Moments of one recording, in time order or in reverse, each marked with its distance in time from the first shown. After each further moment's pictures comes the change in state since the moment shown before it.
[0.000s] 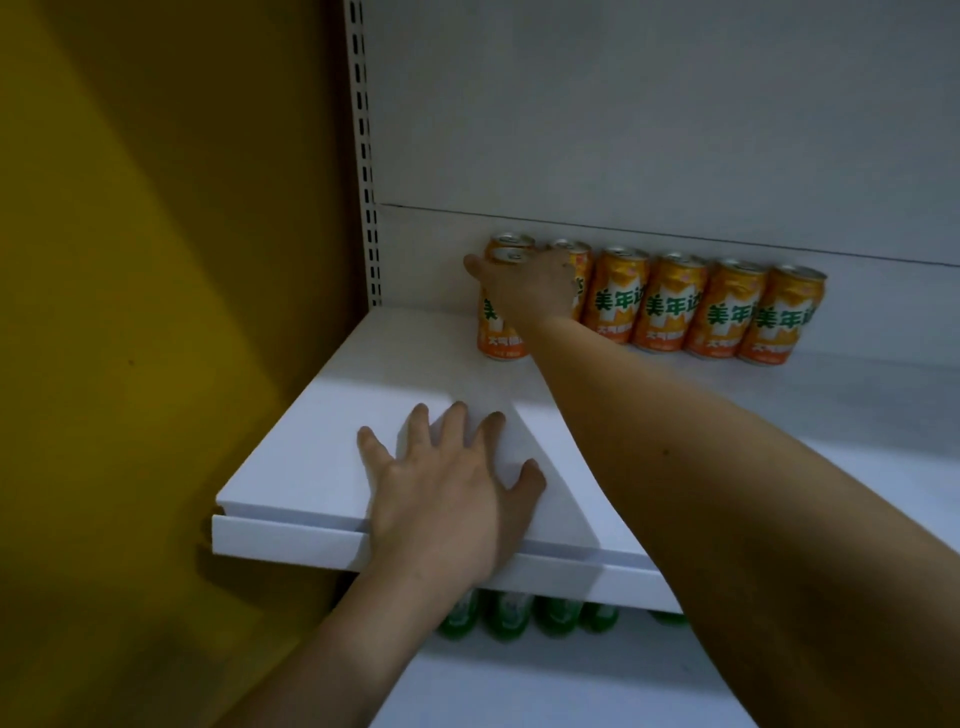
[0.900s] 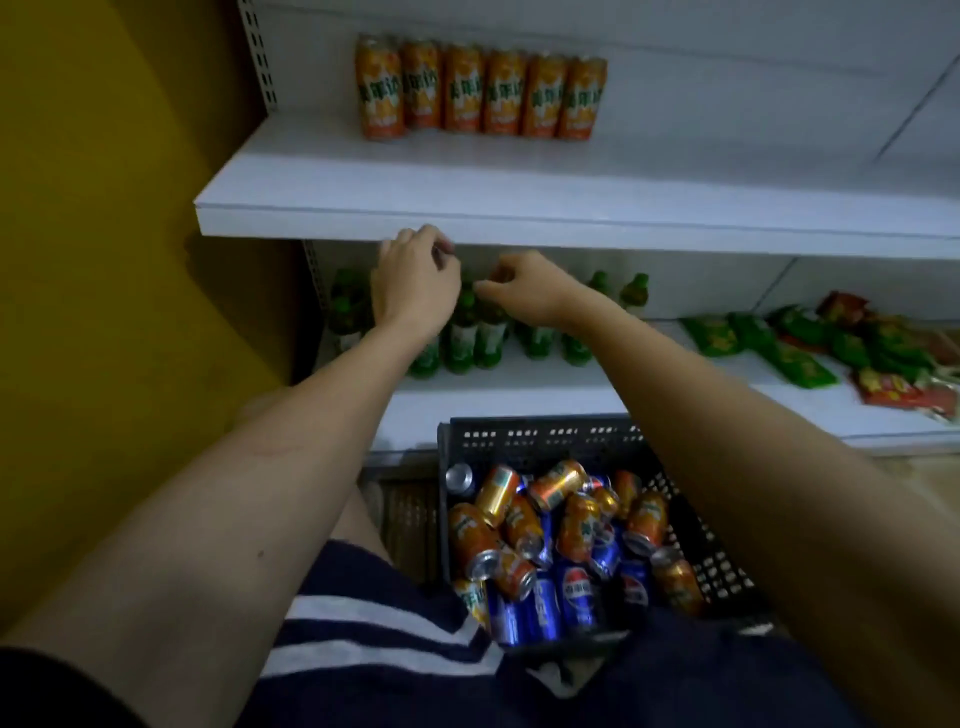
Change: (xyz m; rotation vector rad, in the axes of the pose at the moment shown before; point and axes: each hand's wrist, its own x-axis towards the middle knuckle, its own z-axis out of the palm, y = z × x) left_hand -0.165 0.070 0.011 -0.680 0.288 0.076; right_hand -0.325 0.112 -0.232 -0.308 -0.519 -0.039
